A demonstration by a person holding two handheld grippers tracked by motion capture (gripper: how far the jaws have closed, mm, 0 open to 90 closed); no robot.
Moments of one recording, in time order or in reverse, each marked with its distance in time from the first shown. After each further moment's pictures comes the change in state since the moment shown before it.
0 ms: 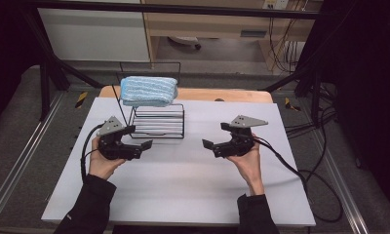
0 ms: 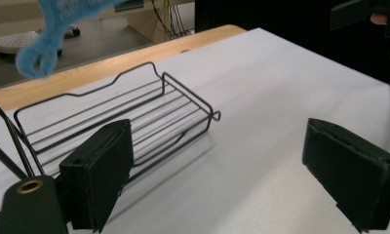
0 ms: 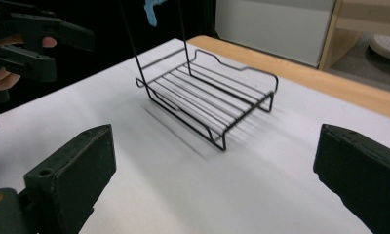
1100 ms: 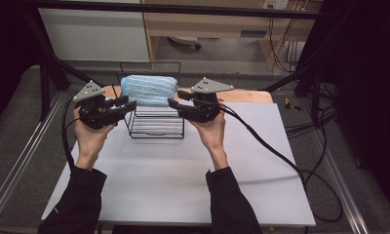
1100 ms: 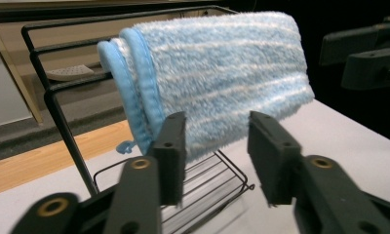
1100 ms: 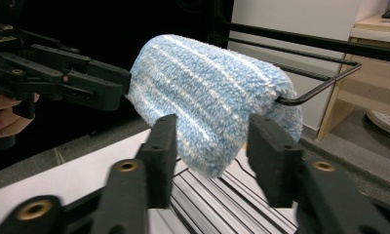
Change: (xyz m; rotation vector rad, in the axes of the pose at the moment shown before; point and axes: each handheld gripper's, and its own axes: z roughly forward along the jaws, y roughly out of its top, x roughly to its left) left arm 0.027 0.084 -0.038 -0.100 0.109 -0.038; right arm 0.054 0.115 0.056 -0.150 0.006 -0.124
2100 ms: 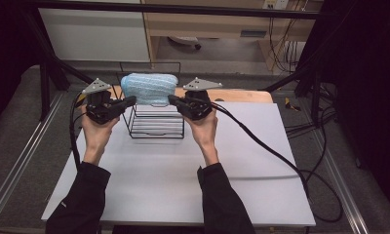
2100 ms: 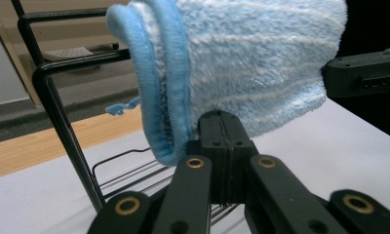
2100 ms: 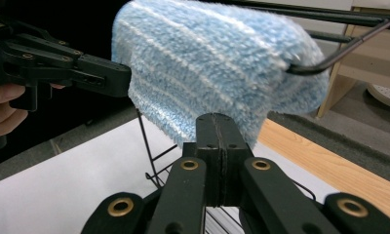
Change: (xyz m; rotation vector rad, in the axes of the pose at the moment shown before) left arm 0.017 0.000 0.029 0.040 0.018 -0.068; right arm -0.007 -0.011 0.032 0.073 -0.024 0.051
